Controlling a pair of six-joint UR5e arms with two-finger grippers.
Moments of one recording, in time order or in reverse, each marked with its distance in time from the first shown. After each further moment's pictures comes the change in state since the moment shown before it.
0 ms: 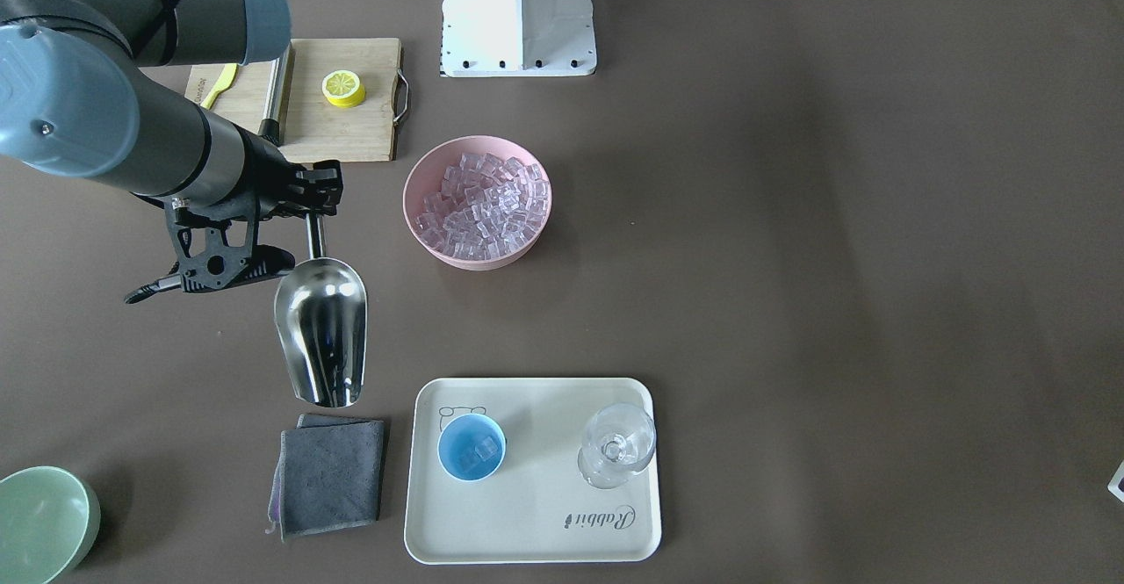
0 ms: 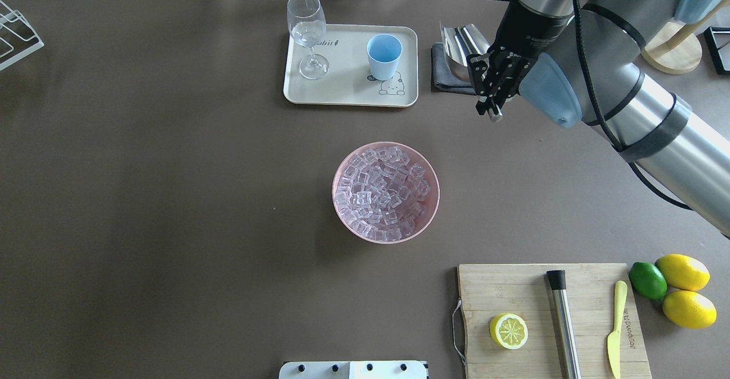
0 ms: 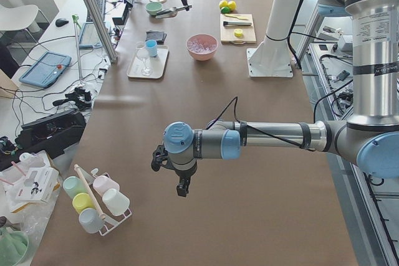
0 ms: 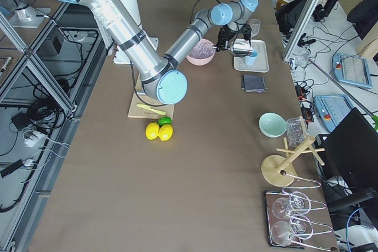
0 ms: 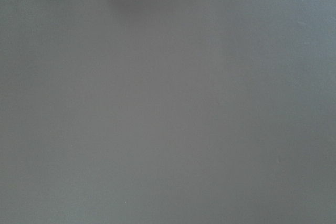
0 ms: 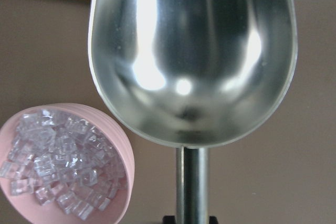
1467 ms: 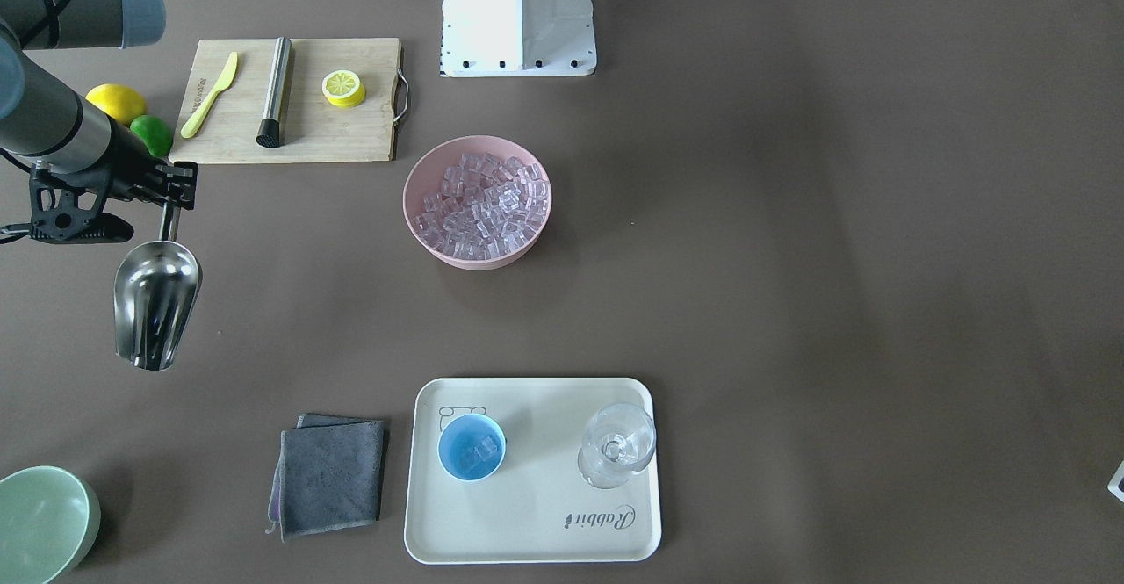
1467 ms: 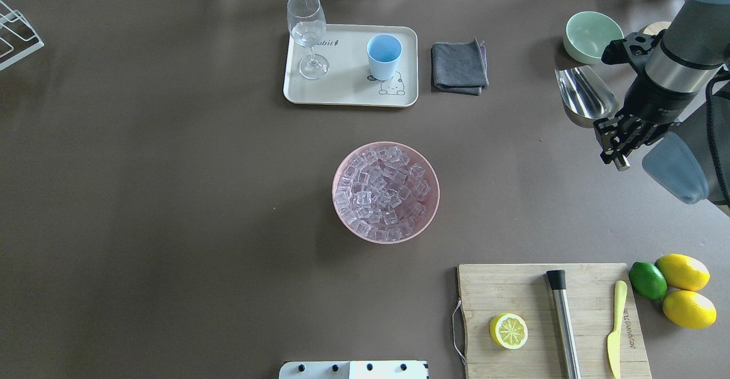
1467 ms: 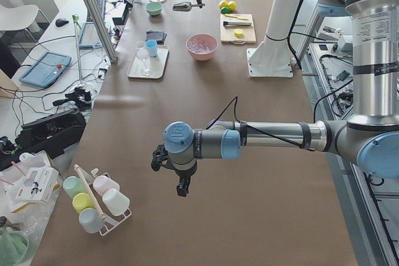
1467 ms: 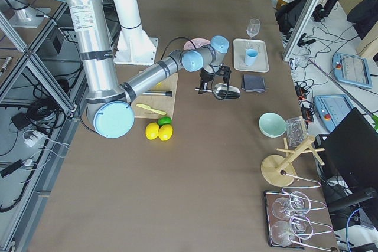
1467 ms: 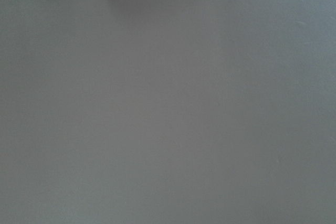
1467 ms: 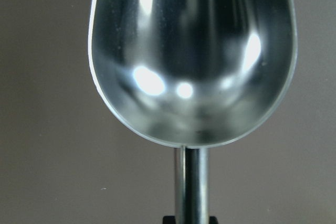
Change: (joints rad) left arm 0.000 0.000 0.000 0.000 0.000 0.000; right arm -0.035 -0.501 0.200 0.333 -0.188 0.206
